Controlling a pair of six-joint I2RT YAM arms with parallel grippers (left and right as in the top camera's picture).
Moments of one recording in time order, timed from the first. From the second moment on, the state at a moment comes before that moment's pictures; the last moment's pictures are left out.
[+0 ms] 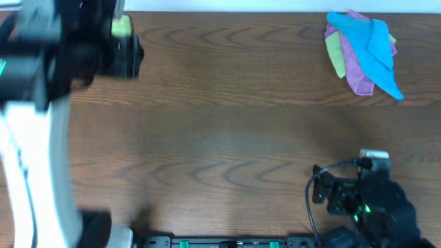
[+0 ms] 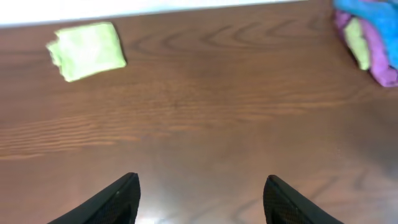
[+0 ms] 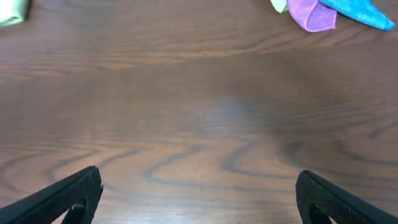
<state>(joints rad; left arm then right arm) -0.11 1.61 2.39 -1.64 0.14 0.02 0.44 0.45 0.91 -1.17 0.23 0.46</state>
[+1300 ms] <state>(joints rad) -0.39 0.86 1.49 -1.54 -0.08 -0.28 0.44 0.37 0.92 -1.17 0.20 0.46</state>
